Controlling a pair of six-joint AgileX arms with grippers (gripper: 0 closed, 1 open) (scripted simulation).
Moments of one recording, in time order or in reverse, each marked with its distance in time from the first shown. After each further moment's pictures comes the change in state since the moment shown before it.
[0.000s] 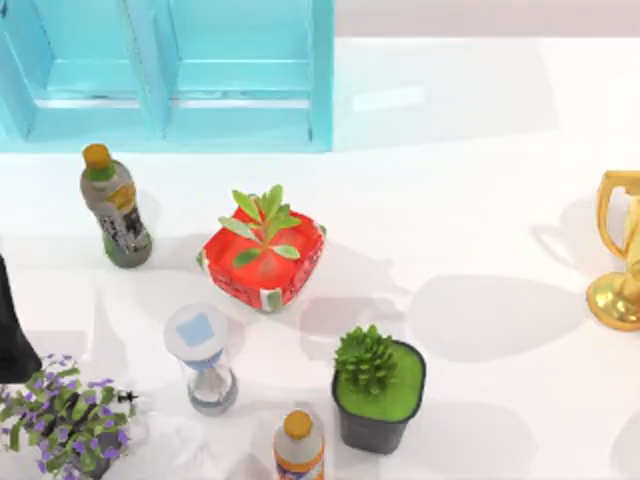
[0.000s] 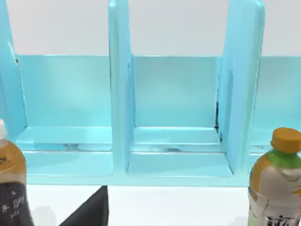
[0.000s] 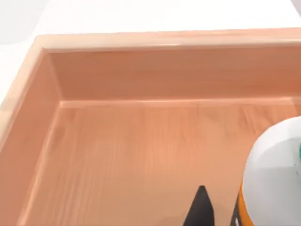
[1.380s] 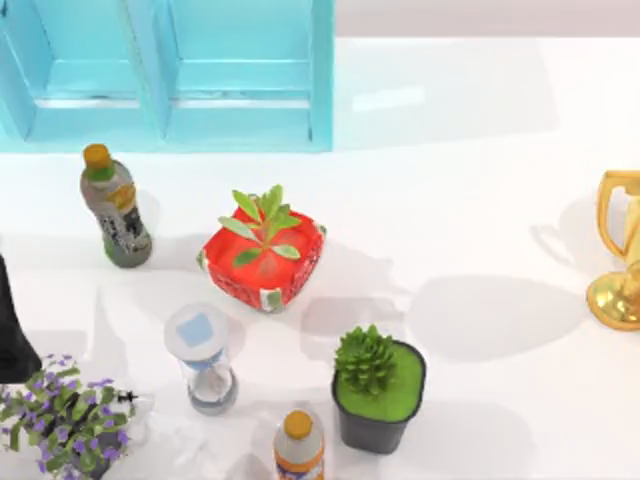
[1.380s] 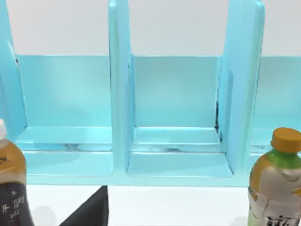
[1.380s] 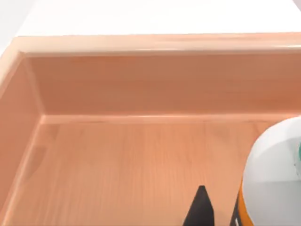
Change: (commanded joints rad) left arm 0.000 0.000 0.000 0.000 0.000 0.000; right arm 0.167 0.300 -0.032 0.470 0.156 0.140
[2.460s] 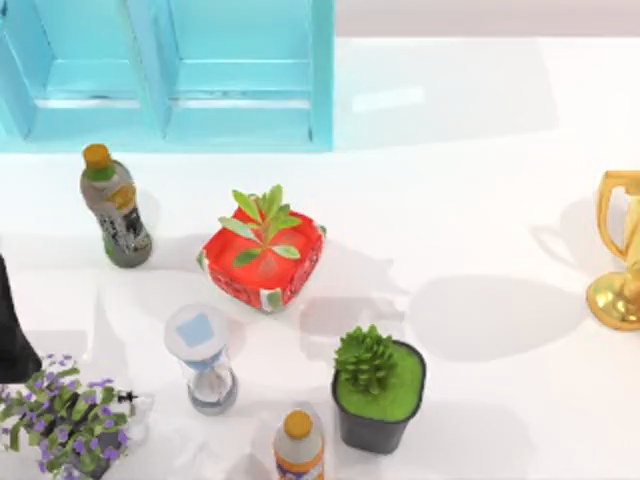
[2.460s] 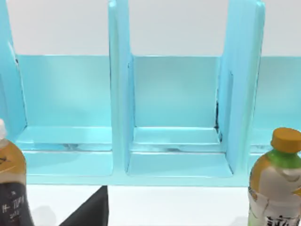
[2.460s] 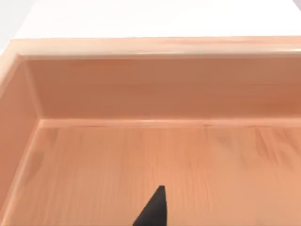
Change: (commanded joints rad) left arm 0.000 0.000 0.000 0.000 0.000 0.000; right arm 0.017 0.028 0.004 0.034 0.015 0.010
